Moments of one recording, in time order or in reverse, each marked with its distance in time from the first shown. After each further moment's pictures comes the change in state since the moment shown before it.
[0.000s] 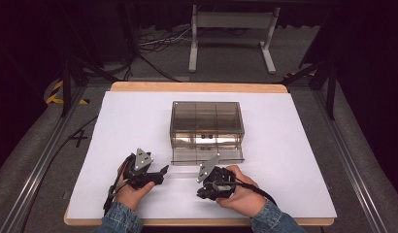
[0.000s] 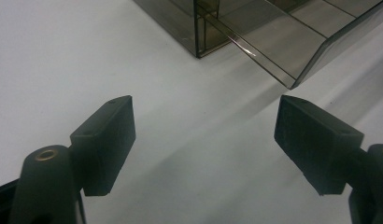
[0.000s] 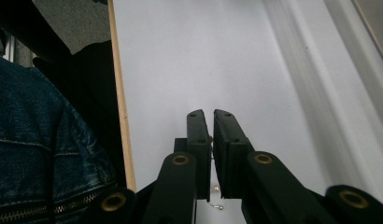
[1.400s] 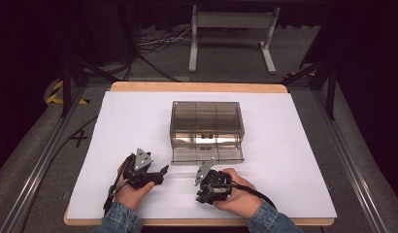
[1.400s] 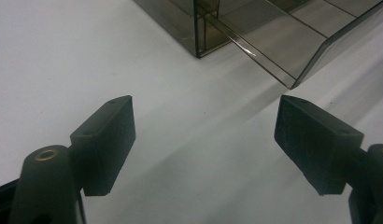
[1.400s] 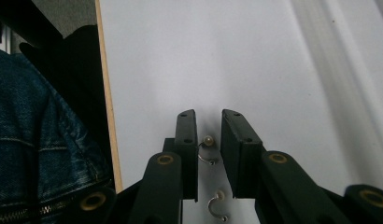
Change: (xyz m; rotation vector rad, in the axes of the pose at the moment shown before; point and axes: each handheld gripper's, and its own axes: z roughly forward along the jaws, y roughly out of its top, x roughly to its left) left arm 0.000 0.000 0.000 0.002 0.000 0.003; right arm -0.002 -0.005 0.023 0.065 0.014 0.013
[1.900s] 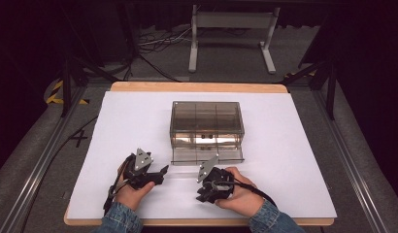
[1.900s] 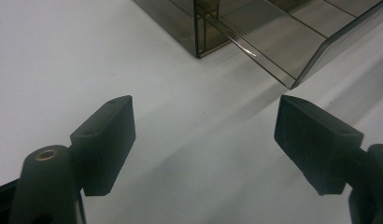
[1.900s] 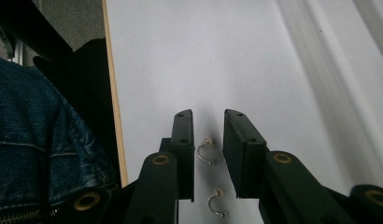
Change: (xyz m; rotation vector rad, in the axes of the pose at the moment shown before) left arm 0.000 0.000 0.000 0.000 -0.001 0.000; right arm -0.004 -0.002 -0.008 -0.049 0.020 0.020
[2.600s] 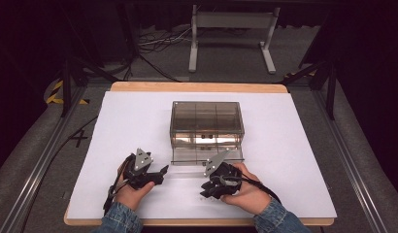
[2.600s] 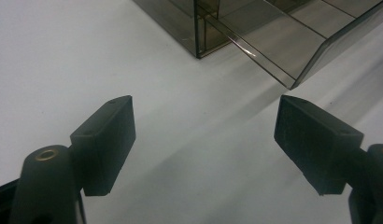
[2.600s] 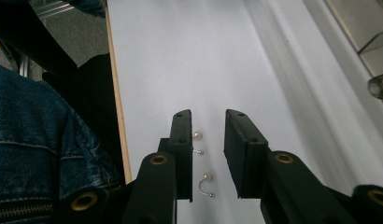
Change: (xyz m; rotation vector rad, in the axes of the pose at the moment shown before) left arm 0.000 0.000 0.000 -0.002 0.001 -0.001; right arm -0.005 -0.005 -0.022 -0.063 -0.002 0.023
